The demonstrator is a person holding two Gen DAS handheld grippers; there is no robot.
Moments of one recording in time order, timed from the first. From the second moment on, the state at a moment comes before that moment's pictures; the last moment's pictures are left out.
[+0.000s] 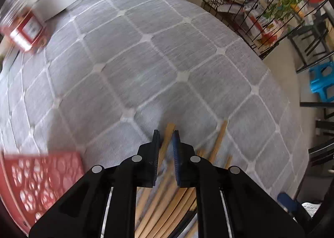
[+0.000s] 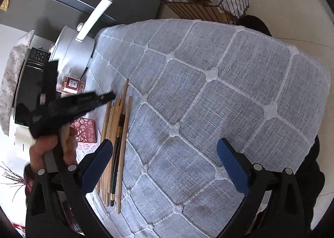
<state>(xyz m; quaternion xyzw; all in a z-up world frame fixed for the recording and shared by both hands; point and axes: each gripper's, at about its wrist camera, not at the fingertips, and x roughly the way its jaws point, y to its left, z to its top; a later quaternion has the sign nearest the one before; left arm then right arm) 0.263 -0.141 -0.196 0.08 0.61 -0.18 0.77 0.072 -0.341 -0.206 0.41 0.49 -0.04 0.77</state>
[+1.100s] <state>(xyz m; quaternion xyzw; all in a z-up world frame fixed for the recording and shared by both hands) 0.063 0.042 -0.008 -0.10 0.35 -0.27 0.89 0.142 -0.260 -0.175 0.28 0.53 -0.14 0.79</state>
